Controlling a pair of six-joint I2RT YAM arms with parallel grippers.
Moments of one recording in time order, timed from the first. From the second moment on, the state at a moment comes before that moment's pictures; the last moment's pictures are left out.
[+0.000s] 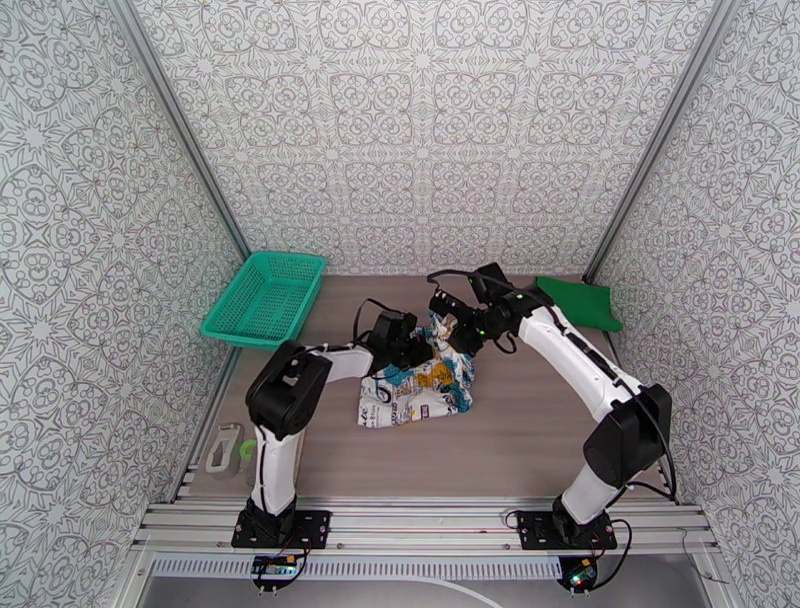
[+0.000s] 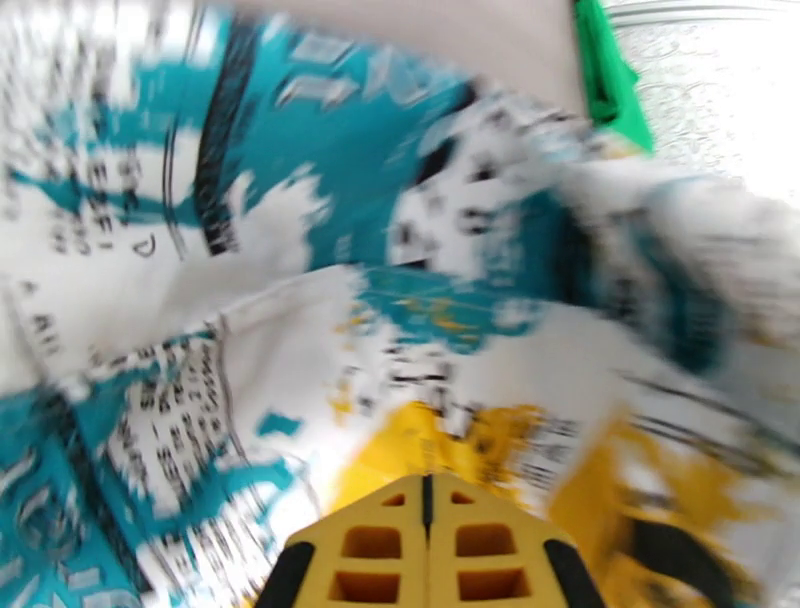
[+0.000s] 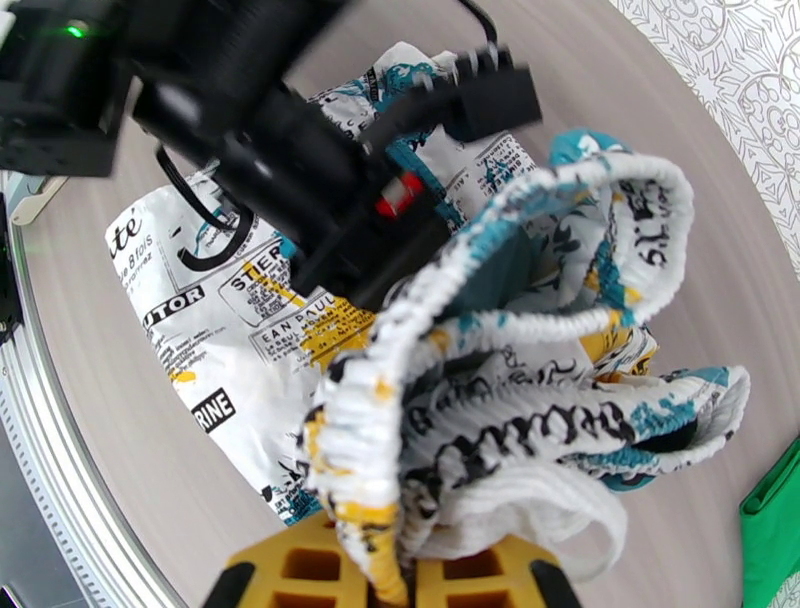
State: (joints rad) left arm -0.51 2.02 1.21 0.16 0.55 -0.86; right arm 0.47 1.69 1.65 -1.03 -0.29 -0.41
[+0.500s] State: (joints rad) left arm -0.54 2.18 1.38 0.14 0.53 -0.91; right arm 0.49 1.69 1.69 -1.03 -0.36 -0.51
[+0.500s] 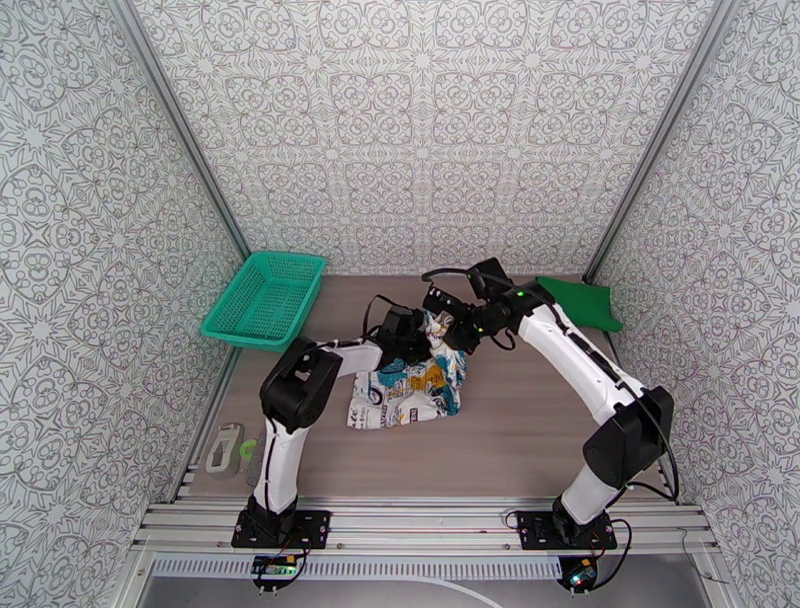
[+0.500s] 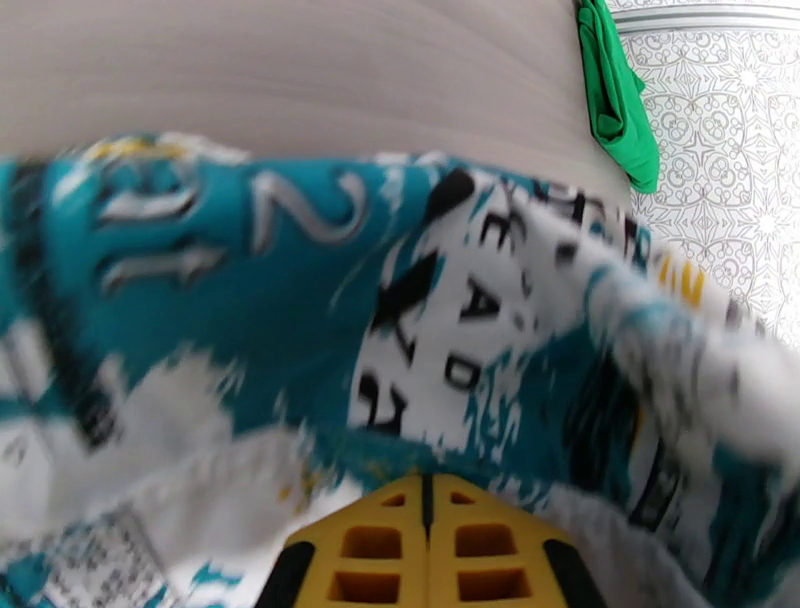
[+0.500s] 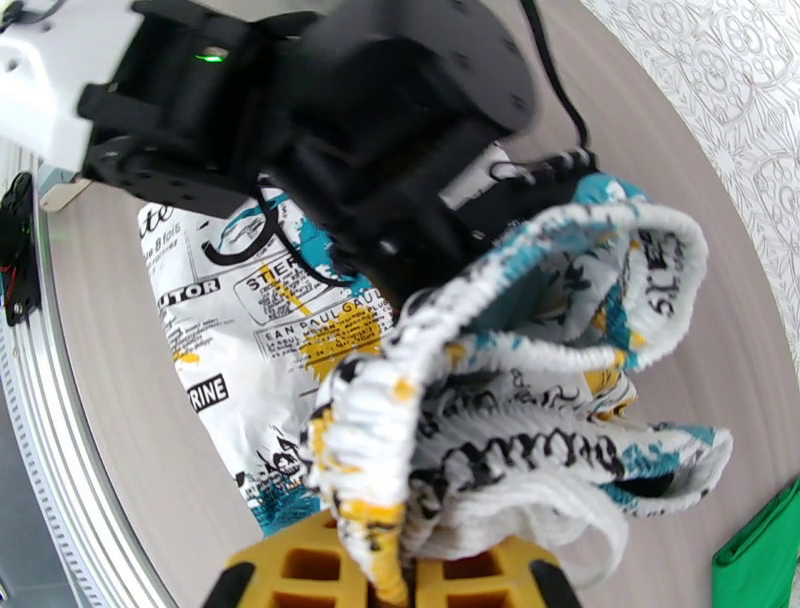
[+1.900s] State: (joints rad) left arm -0.66 2.36 1.50 0.41 0.54 -1.20; right arm 0.55 1.69 1.70 -1.14 -0.50 -0.76
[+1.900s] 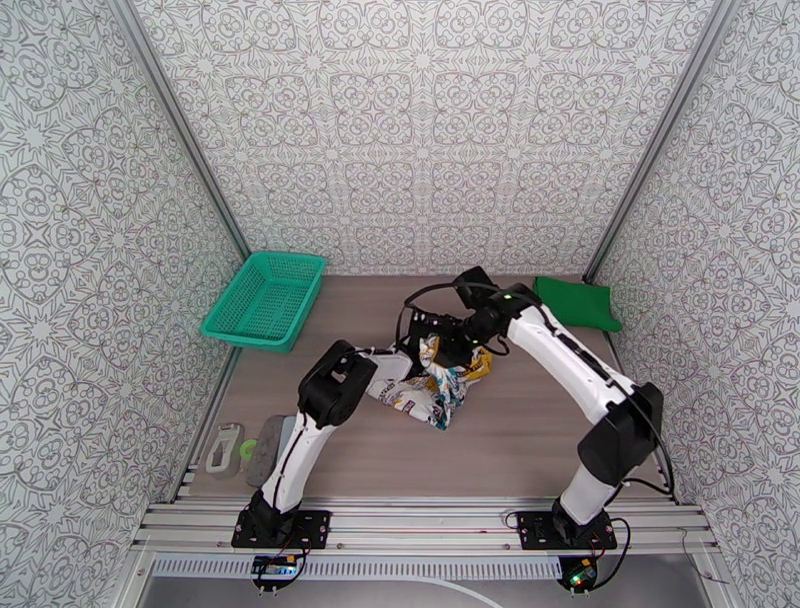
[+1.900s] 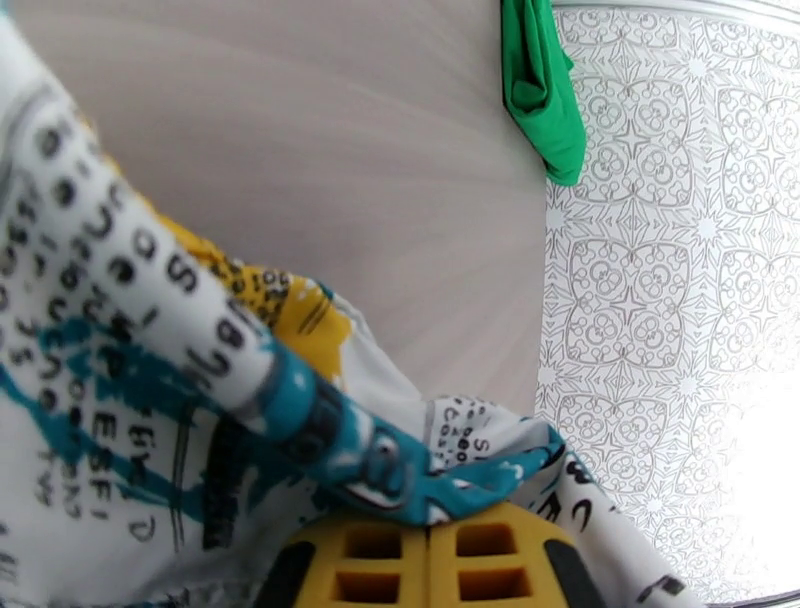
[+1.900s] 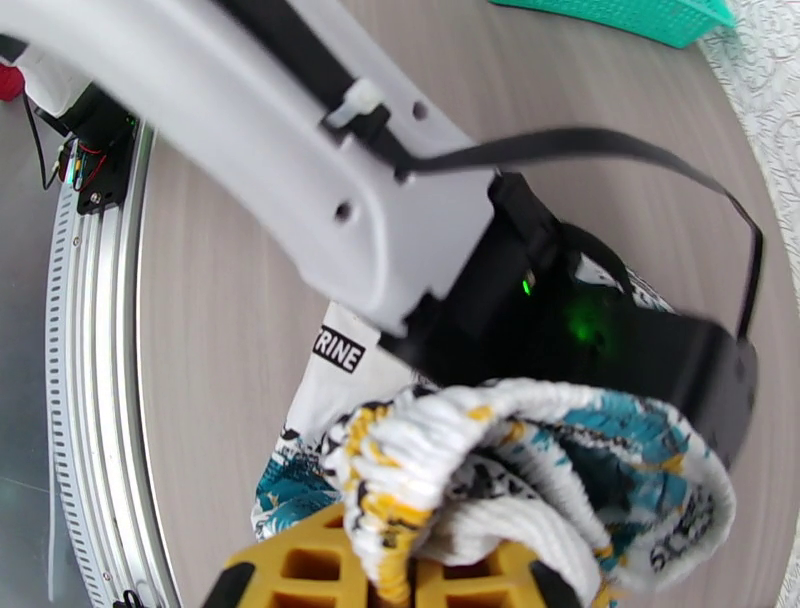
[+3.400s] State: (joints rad) left arm -0.26 1.90 0.98 -0.01 0.48 -0.67; right arm 0.65 2.30 2.12 -0.96 -0.49 -0.61
